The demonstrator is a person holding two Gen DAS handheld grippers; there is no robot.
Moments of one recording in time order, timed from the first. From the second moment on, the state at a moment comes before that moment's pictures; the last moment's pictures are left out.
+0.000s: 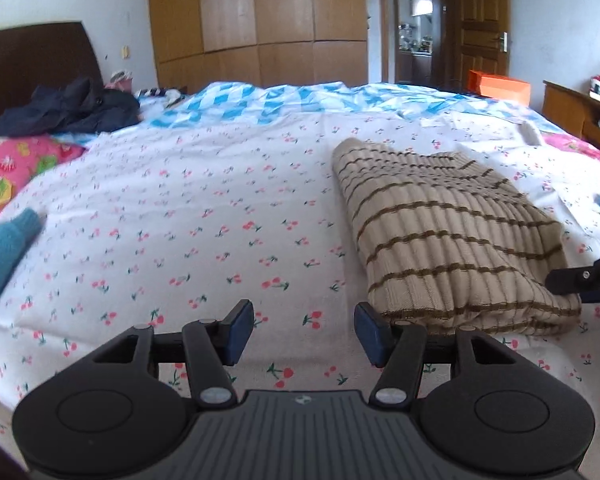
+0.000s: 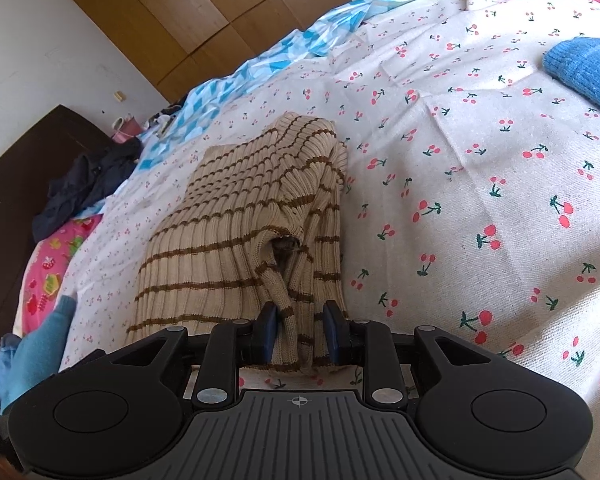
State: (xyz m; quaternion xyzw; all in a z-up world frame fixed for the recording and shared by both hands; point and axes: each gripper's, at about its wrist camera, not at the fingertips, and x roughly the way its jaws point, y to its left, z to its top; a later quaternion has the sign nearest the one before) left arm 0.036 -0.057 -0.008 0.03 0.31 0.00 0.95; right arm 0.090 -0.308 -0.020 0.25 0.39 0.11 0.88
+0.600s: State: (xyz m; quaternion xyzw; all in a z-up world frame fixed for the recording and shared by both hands) left arm 0.036 -0.068 -0.009 0.05 0.33 -0.02 0.94; right arm 0.081 -0.305 -0.018 0.22 0.39 0.07 0.89
